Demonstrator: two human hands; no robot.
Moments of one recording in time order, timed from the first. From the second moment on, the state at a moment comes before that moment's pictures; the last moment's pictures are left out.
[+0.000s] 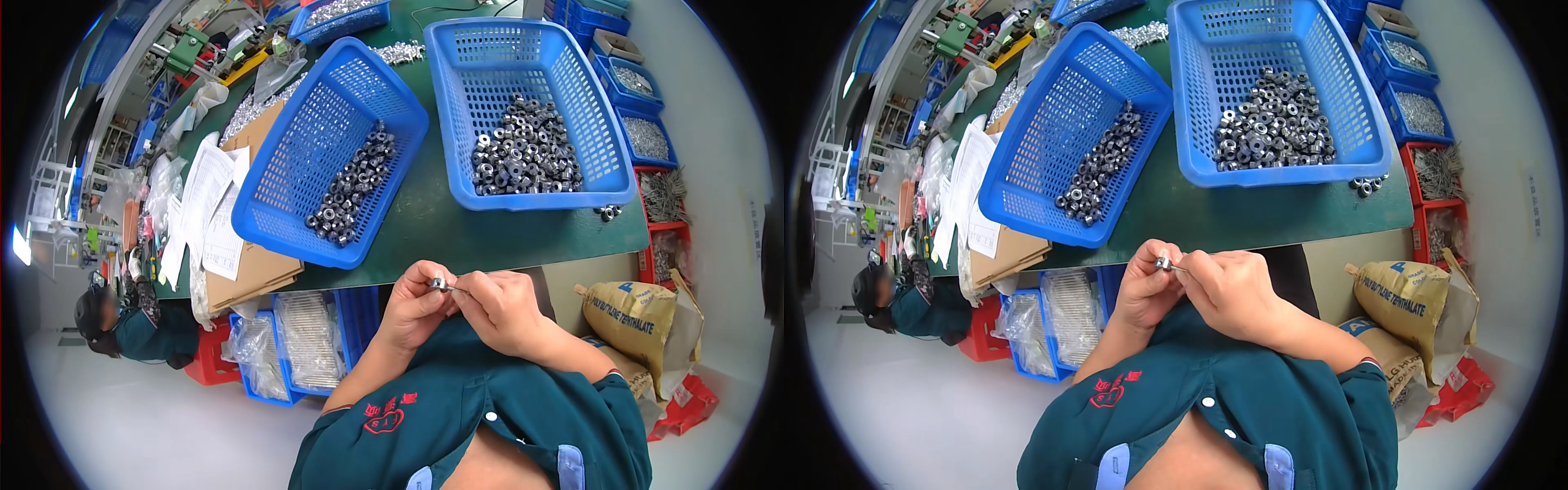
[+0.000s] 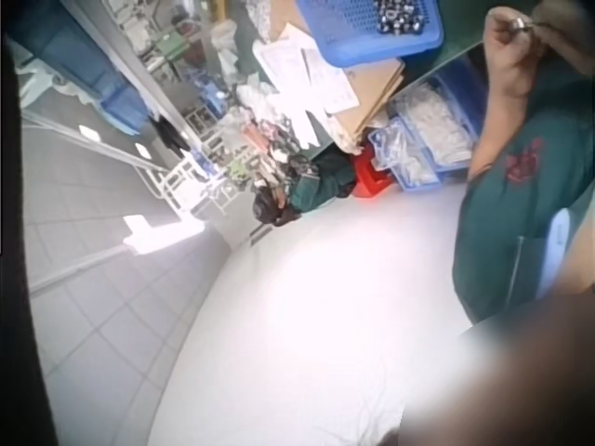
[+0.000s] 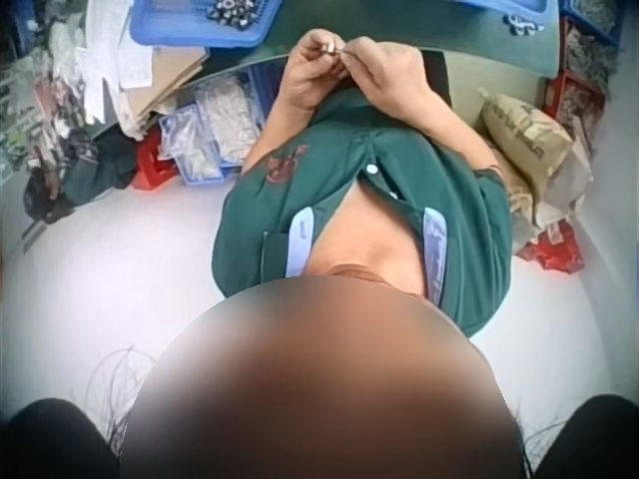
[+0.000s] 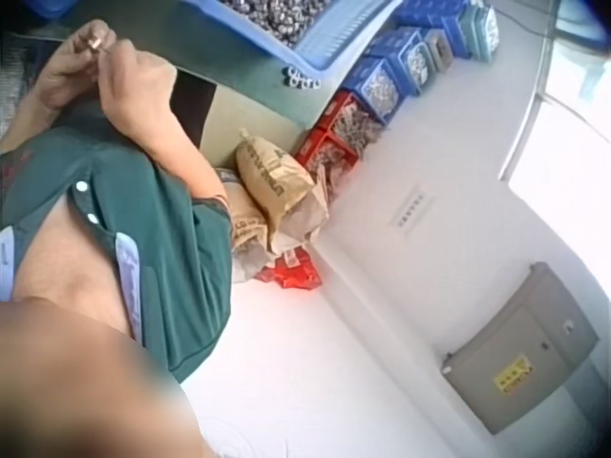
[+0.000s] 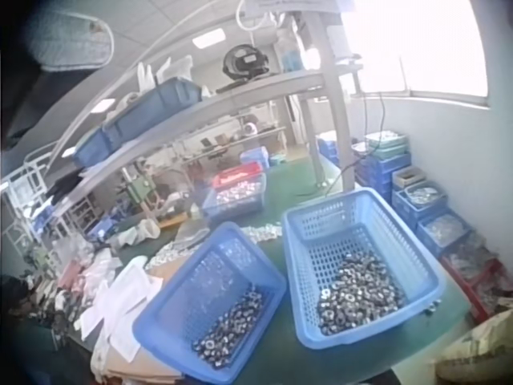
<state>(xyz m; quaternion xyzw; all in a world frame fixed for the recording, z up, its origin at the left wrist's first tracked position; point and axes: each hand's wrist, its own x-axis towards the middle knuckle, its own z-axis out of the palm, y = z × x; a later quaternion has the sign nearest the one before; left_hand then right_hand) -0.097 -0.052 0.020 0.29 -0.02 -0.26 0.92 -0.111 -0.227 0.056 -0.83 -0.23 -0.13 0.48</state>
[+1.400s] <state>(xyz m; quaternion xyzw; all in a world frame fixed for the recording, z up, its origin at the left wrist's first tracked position) 0.038 -0.117 0.107 0.87 -0.43 0.13 0.20 -0.112 -0.276 0.060 -0.84 -0.15 -0.23 0.46</state>
